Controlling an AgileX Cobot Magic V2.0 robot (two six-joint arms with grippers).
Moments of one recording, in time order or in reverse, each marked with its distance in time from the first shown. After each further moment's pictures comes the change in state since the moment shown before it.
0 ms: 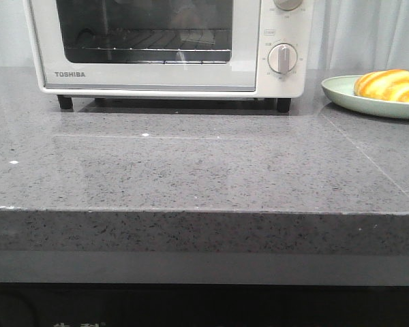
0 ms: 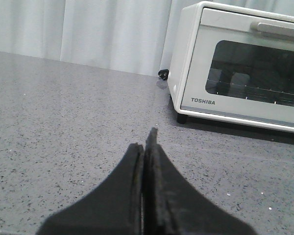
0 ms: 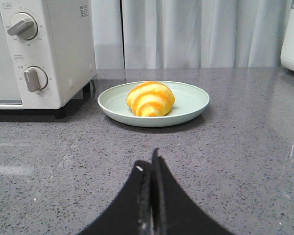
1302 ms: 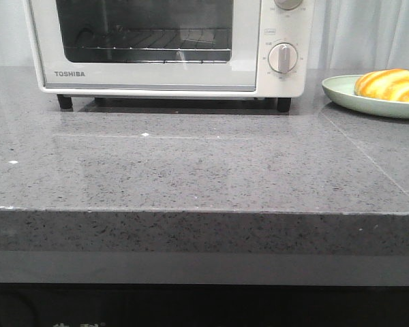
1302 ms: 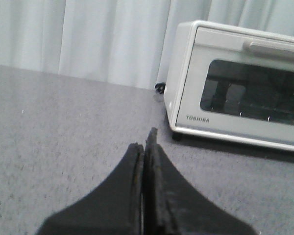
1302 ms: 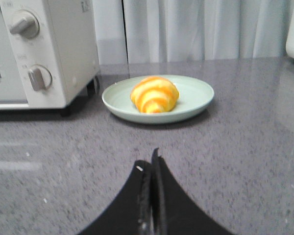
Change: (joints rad) left arm 0.000 0.000 -0.090 0.000 0.030 0.000; right arm 0.000 0.000 -0.082 0.053 0.097 -0.010
